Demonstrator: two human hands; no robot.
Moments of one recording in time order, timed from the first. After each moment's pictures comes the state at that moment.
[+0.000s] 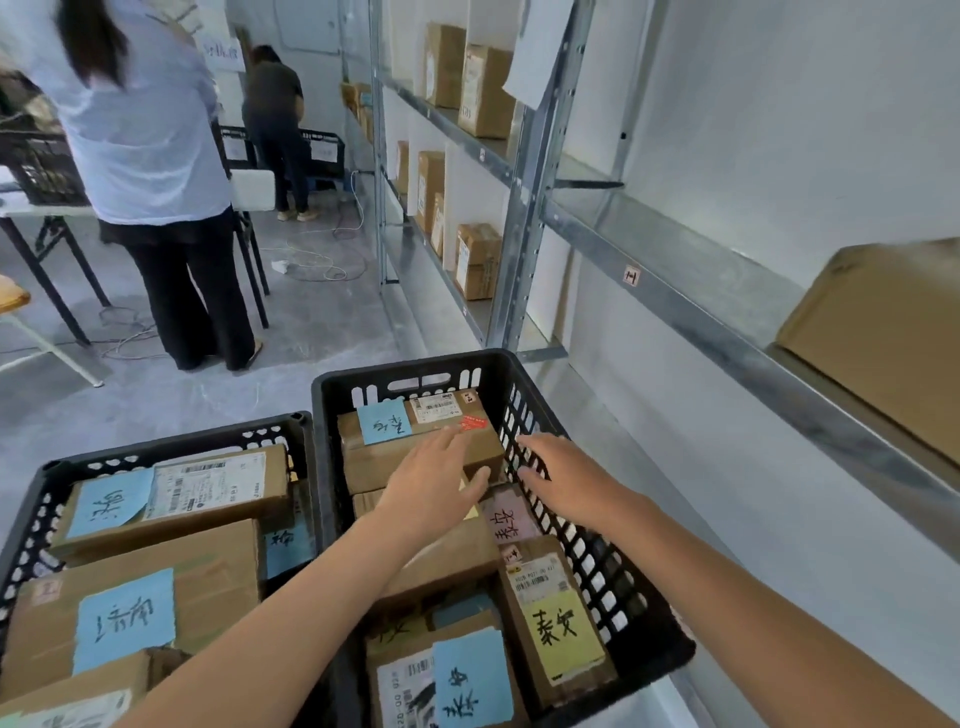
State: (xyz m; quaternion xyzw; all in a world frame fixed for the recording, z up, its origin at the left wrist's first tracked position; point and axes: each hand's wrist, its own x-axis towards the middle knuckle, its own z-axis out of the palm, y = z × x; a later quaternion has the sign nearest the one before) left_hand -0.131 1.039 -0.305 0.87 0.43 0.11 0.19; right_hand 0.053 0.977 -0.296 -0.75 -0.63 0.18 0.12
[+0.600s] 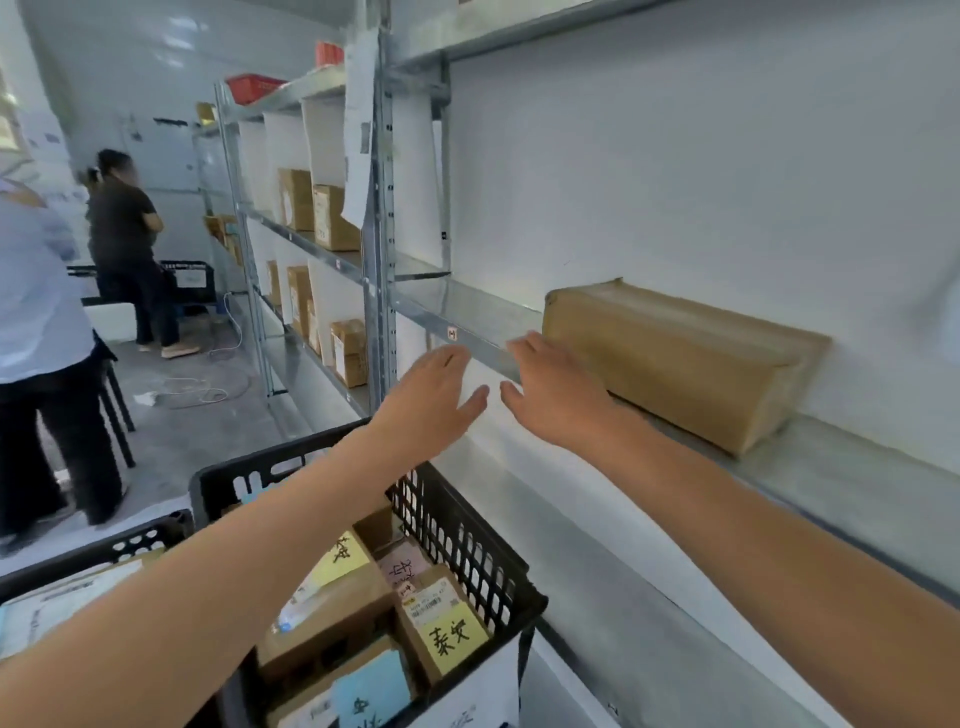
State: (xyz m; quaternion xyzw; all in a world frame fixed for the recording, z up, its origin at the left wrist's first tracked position) left_hand -0.043 0.955 -0.148 0.93 0.23 0.27 0.07; right_hand 0.076 0.839 -0.114 -0.81 -0.55 -0.15 0.11
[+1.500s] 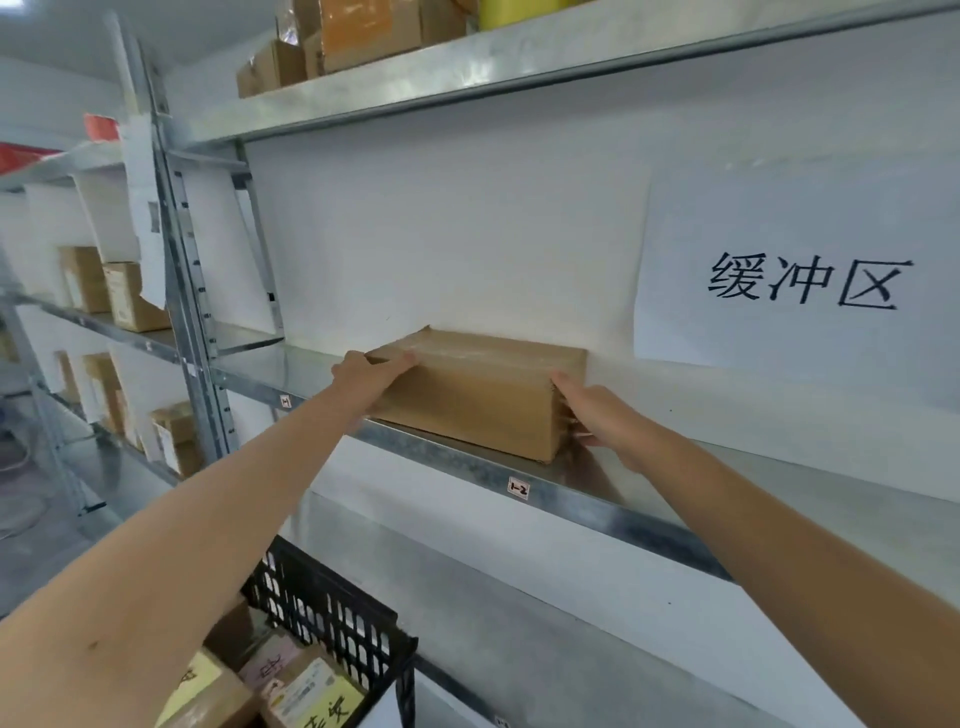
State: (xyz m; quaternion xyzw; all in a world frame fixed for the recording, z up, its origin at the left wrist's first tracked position) left_hand 0.085 0.927 -0.080 0.74 0.28 0.26 0.55; right_hand 0.169 0.651 -0.083 -0.83 -0.18 0.13 0.51
